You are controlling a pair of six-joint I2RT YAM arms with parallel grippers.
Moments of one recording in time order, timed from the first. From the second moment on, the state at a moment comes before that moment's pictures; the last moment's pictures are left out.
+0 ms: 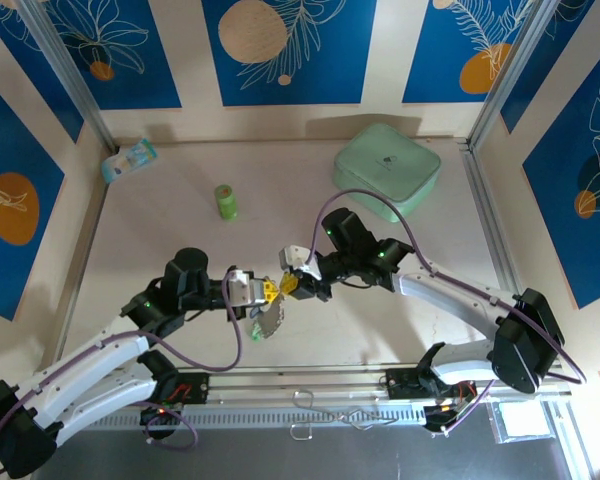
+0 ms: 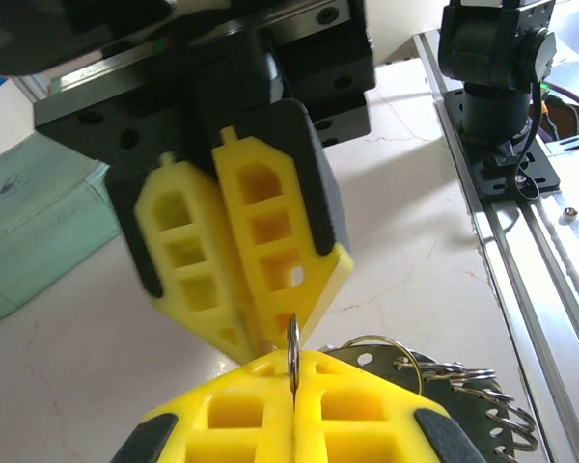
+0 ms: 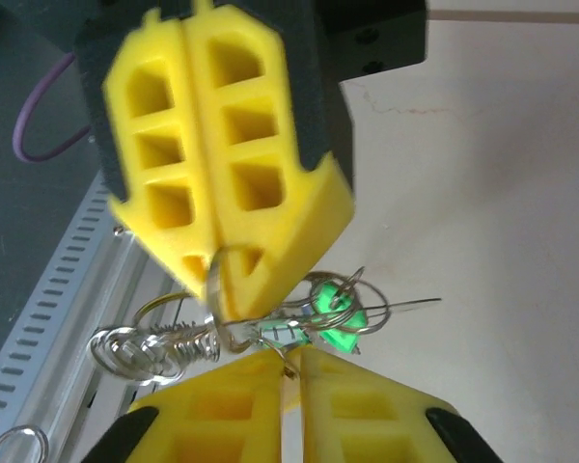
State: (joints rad) left arm -0.72 0.78 0.55 -0.17 0.62 0.56; right arm 0.80 1.31 0.95 -0.39 -0.76 -0.55
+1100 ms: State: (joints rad) left arm -0.73 0.67 0.42 0.02 0.57 0.46; right arm 0.87 1.26 0.76 -0.08 -0.62 -0.42
